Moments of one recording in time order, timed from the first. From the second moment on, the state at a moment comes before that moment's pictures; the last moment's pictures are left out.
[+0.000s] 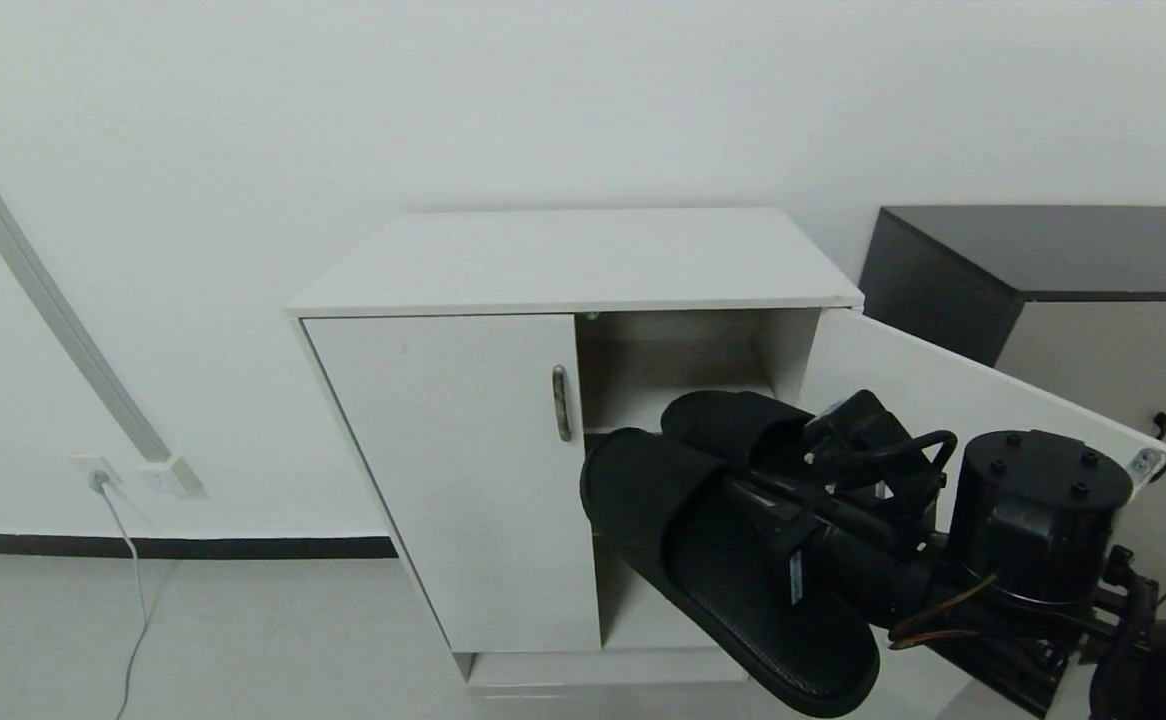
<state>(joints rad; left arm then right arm) 0.00 0.00 0.00 0.00 0.00 0.01 0.79 1.73 -0.54 -1.09 -0.14 -0.09</state>
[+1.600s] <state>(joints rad) 0.00 0.00 0.00 0.00 0.00 0.01 0.79 1.76 -0.53 -1.12 -0.13 -0.08</state>
